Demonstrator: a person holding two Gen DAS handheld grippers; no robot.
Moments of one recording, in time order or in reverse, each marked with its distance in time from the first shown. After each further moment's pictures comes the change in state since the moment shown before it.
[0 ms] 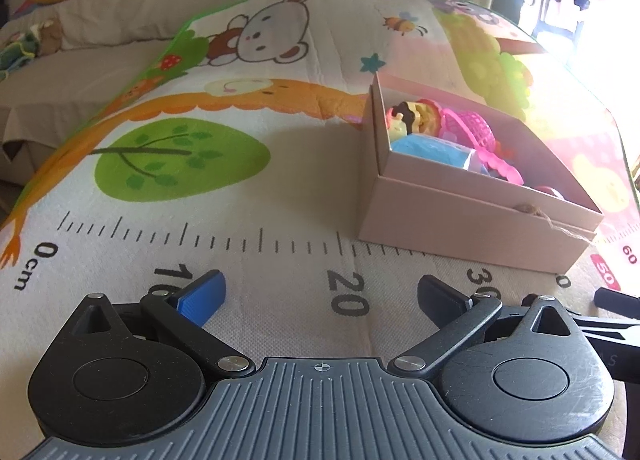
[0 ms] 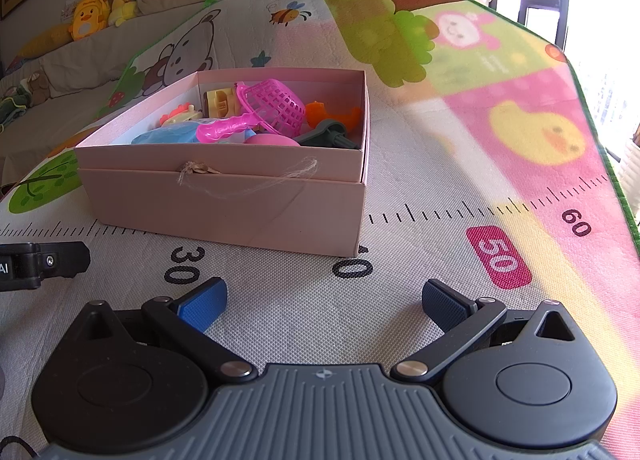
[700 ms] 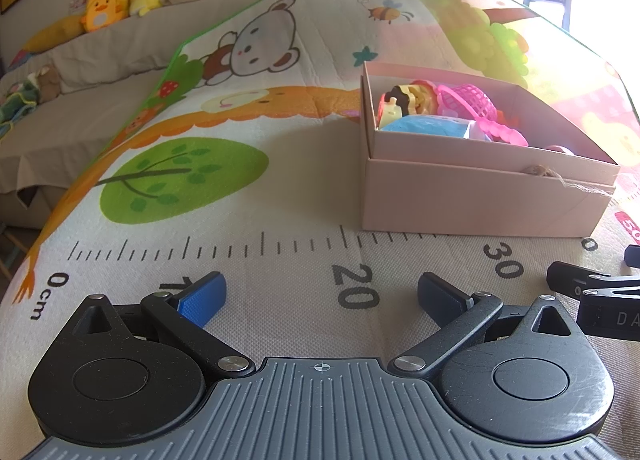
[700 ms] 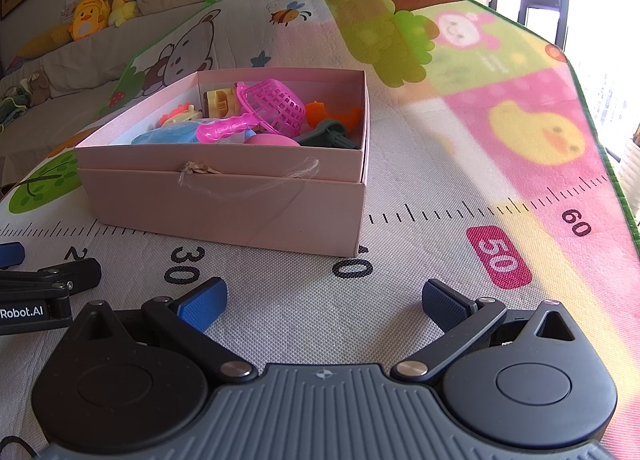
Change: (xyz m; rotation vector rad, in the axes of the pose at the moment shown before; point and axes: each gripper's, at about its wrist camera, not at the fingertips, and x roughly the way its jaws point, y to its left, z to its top) left arm 0.008 -0.014 -0.005 0.129 -0.022 0.079; right arm 0.001 0.000 0.000 0.000 0.000 0.000
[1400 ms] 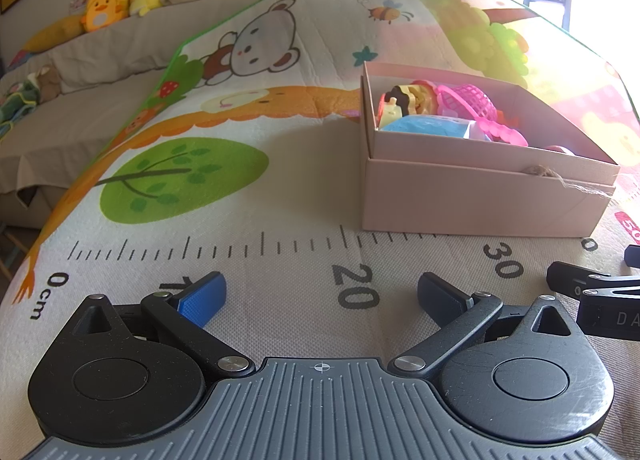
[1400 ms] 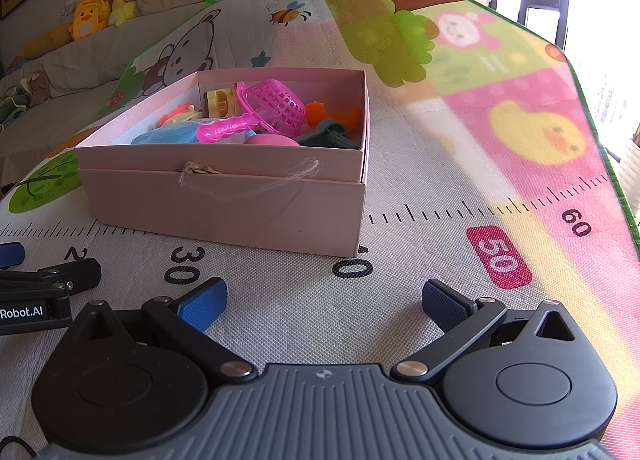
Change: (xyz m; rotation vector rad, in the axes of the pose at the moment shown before) left arm 0.000 0.001 -0.001 0.000 0.001 -0.001; right arm 0.000 0.000 0.000 0.000 0.000 0.000
